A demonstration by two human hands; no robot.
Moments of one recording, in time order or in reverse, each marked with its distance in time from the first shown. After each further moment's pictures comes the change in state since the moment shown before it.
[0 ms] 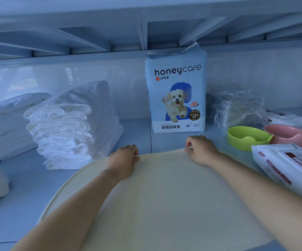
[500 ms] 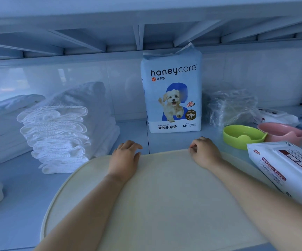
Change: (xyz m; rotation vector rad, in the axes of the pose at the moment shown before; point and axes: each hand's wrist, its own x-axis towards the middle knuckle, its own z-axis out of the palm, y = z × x) left_hand 0.002 0.007 0.011 -0.157 0.214 0.099; right_hand -0.018 0.004 0.004 0.090 0.163 0.153
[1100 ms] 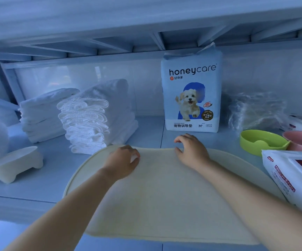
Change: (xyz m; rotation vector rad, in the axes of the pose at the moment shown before) left_hand -0.048 0.011 -0.049 0.223 -0.196 -0.159; right_hand -0.011 -0.053 -0.001 0.189 -0.061 -0.342
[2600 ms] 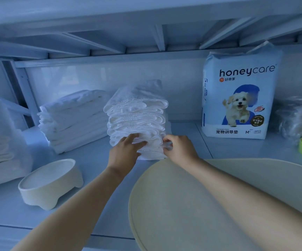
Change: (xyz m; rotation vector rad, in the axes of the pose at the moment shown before) left_hand 0.037 -0.172 -0.021 0.072 0.233 0.029; right_hand 0.086 -0.167 0.103 0.101 0.022 0.028
